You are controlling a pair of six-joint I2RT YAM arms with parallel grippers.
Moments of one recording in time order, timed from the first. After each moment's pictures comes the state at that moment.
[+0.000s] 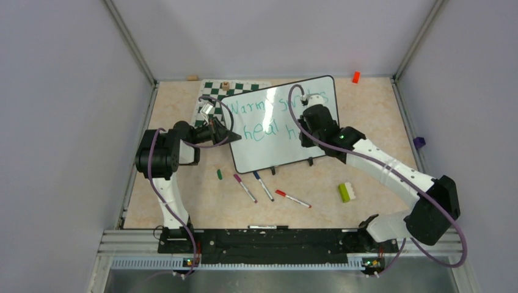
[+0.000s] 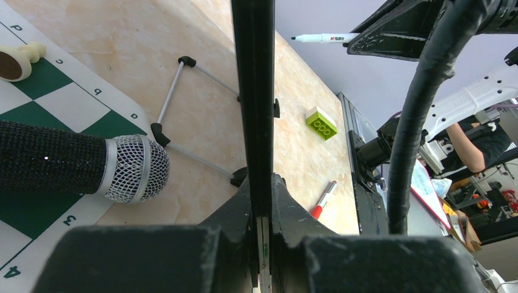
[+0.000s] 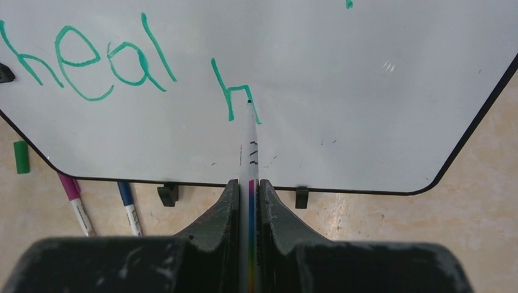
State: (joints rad) left arm 0.01 2.04 0.77 1.52 1.33 -0.97; right arm 0.68 1.34 1.13 -0.49 0.29 0.33
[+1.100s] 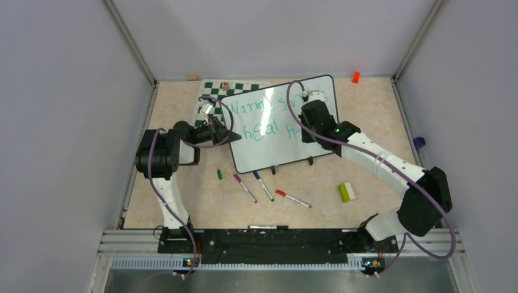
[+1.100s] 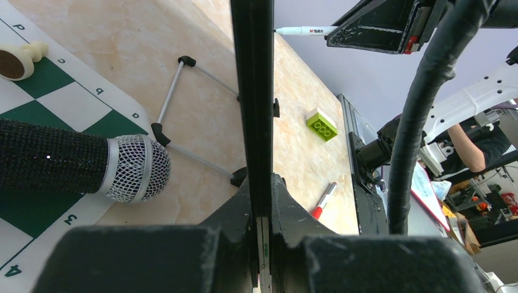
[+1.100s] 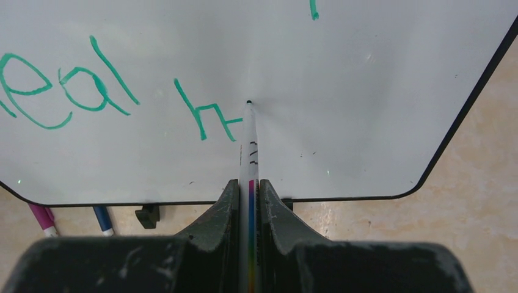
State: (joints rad) left arm 0.01 2.04 0.77 1.51 1.32 -0.97; right arm 0.64 1.43 1.17 -0.48 0.32 0.33
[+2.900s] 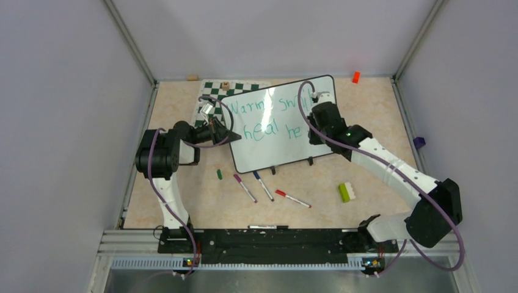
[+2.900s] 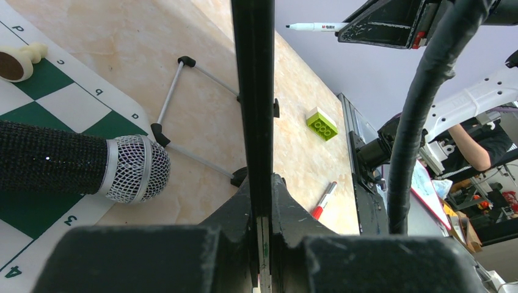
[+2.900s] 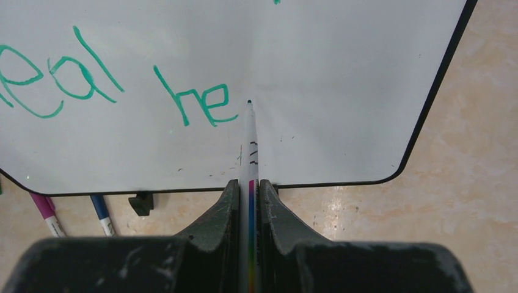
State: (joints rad) left arm 0.01 2.04 0.77 1.52 1.32 -0.97; right arm 0.60 1.33 1.11 -0.50 0.29 0.33
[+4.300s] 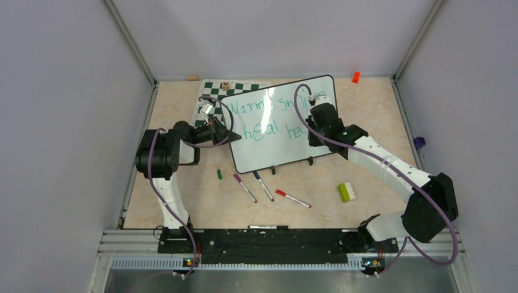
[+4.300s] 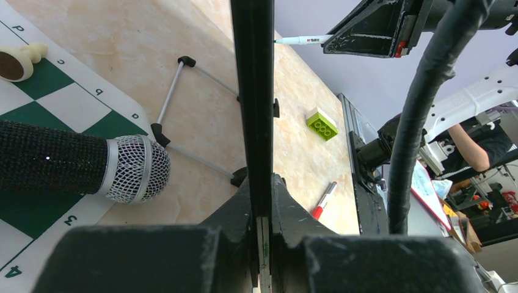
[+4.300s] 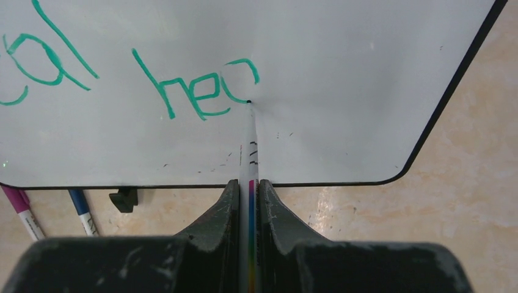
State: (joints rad) left arm 0.01 2.04 0.77 1.52 1.32 -0.97; right arm 0.58 1.37 1.09 -0.48 0.25 0.30
